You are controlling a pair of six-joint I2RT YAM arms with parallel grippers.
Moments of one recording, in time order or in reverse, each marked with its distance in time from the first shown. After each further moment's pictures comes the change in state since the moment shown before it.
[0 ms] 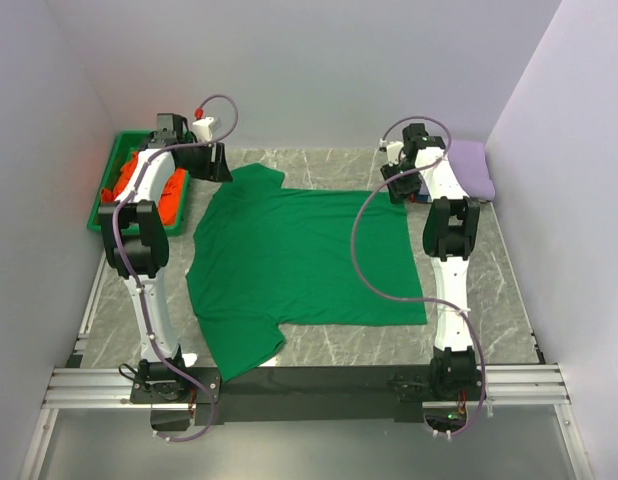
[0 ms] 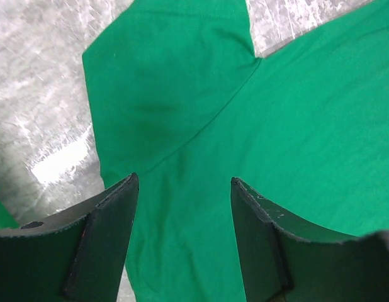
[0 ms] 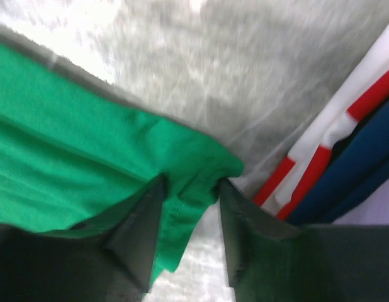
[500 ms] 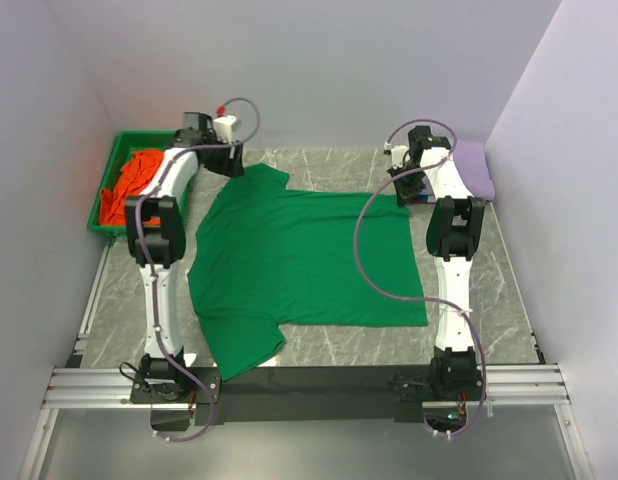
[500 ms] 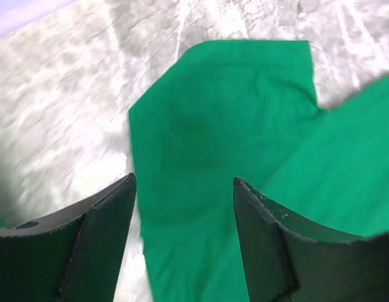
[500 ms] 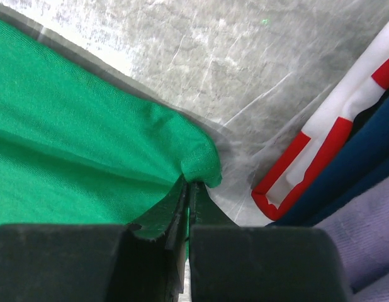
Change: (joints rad) left arm -0.070 0.165 0.176 0.069 -0.154 0.019; right arm -0.021 -0.013 -0.023 -0.055 -0.045 -0.008
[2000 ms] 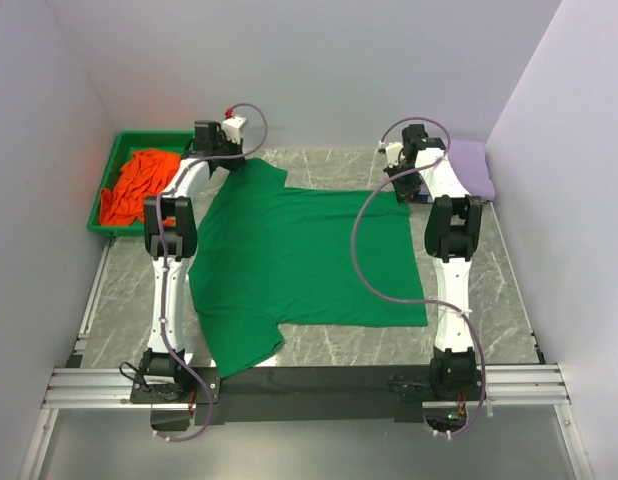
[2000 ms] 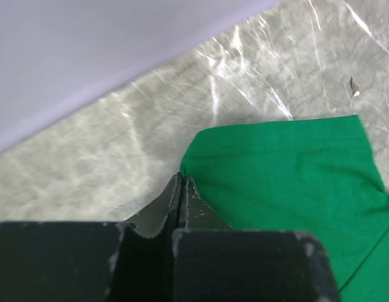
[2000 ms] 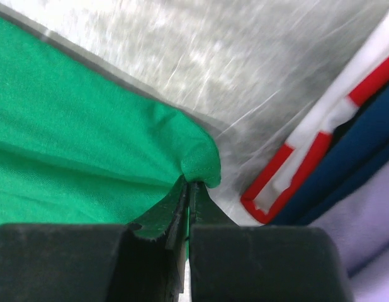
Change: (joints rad) left arm -0.031 0.282 0.168 0.336 0.003 -0.006; right arm 0.027 -0.056 -0.084 0.097 0.084 -0.042
